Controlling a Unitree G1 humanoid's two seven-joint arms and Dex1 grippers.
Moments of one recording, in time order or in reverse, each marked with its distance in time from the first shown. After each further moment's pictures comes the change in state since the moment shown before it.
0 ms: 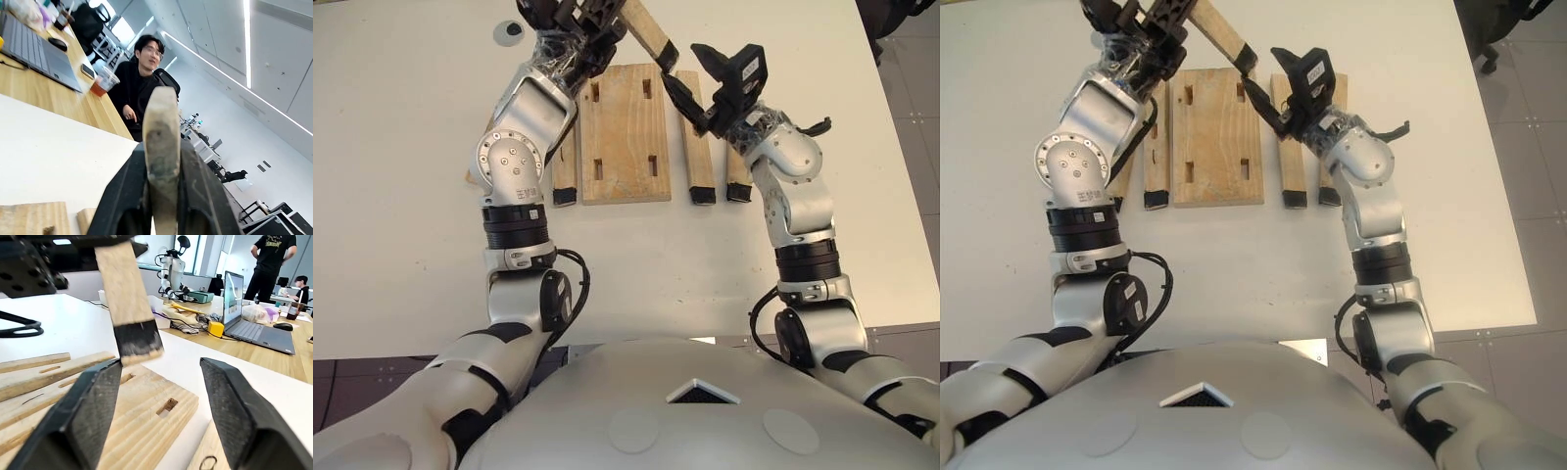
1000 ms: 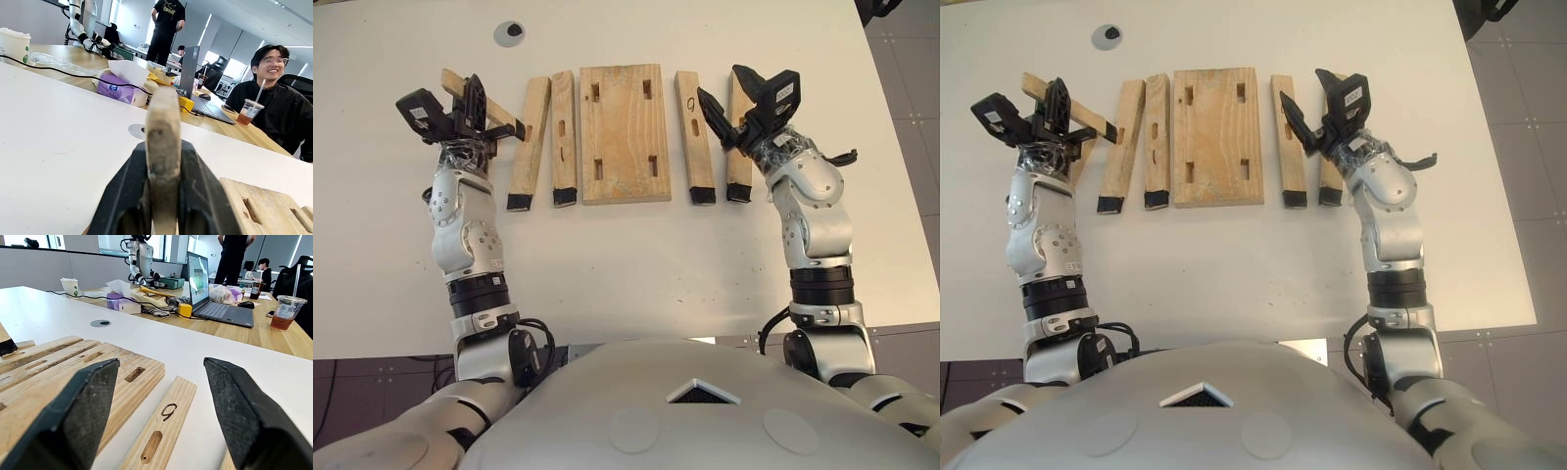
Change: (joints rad) left arm 0.376 0.121 0.090 0.013 0.333 -0.453 -0.026; right arm 0.112 -0.037 -0.032 -0.099 -0.001 0.046 -0.043
